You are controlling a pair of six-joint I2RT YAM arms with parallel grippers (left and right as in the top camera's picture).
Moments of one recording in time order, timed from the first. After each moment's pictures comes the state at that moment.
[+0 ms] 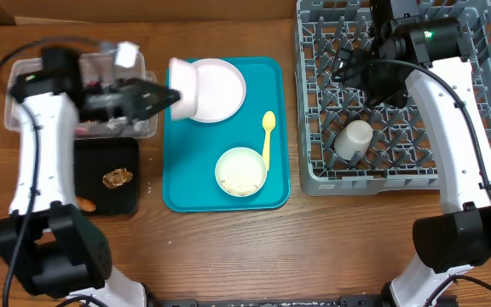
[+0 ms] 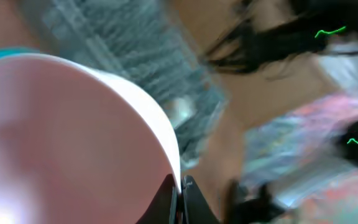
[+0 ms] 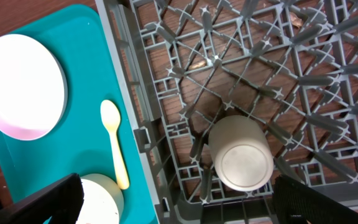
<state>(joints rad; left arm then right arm) 0.16 1.79 1.62 -1.11 1.19 0.41 0.17 1.87 2.03 -1.39 -0.04 0.46</state>
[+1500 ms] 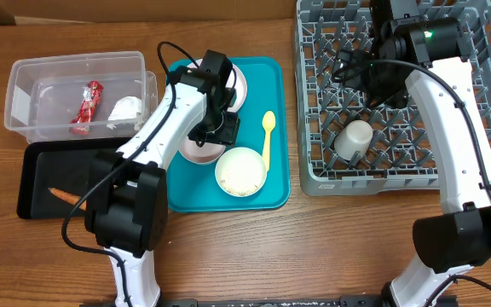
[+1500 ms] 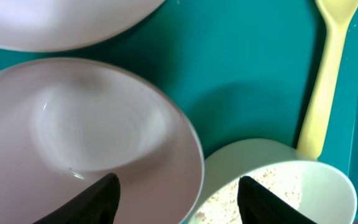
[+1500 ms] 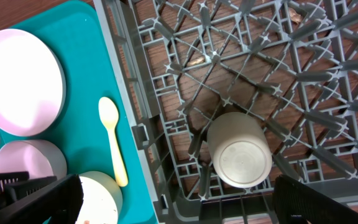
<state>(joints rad) -0.34 2.05 1.64 -1.10 0.09 -0.13 0.17 1.87 2.03 -1.40 -0.04 0.46</state>
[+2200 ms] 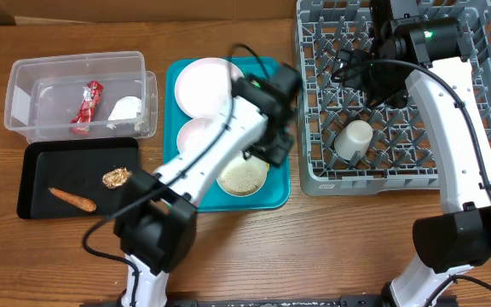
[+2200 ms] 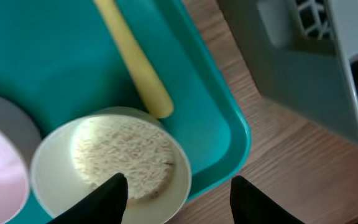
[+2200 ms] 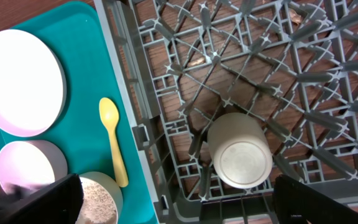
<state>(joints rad) -0.65 2.04 1.79 -1.24 0.07 -0.13 0.17 1.87 2.03 -1.40 -0.04 0.46</state>
